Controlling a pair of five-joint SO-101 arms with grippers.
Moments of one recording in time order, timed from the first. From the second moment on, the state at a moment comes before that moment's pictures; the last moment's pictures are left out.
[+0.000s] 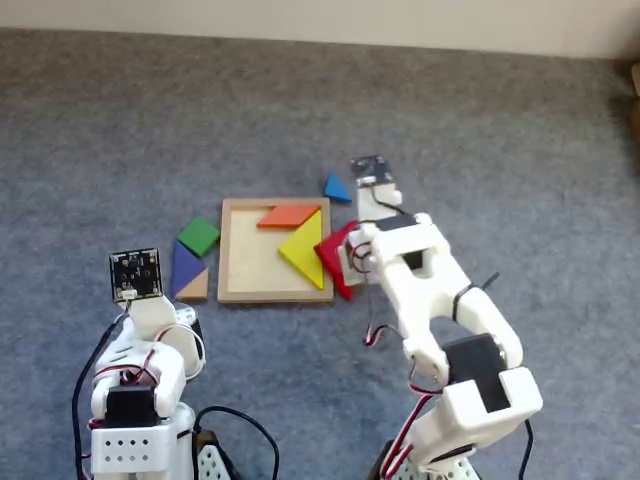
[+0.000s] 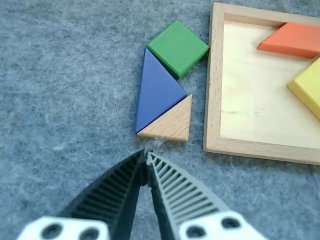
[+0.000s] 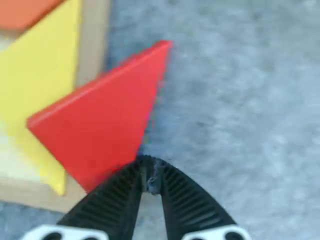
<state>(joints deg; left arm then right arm) -8.8 -102.4 96.0 63.8 11.5 -23.4 5.1 31.3 46.3 1.2</state>
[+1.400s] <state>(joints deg) -8.8 -102.4 96.0 63.8 11.5 -30.9 -3.3 31.2 47.1 1.2</state>
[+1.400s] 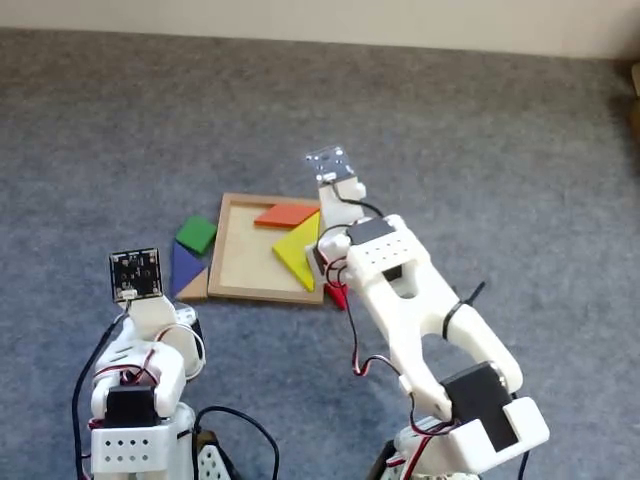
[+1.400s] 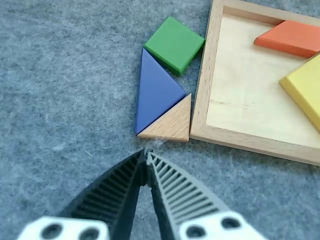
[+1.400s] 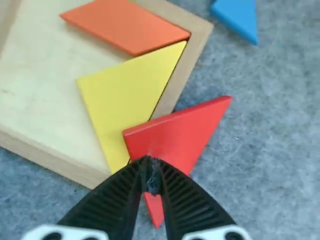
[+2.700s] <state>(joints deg) -8.8 -102.4 96.0 63.8 11.5 -39.8 -6.4 32.1 36.6 1.2</state>
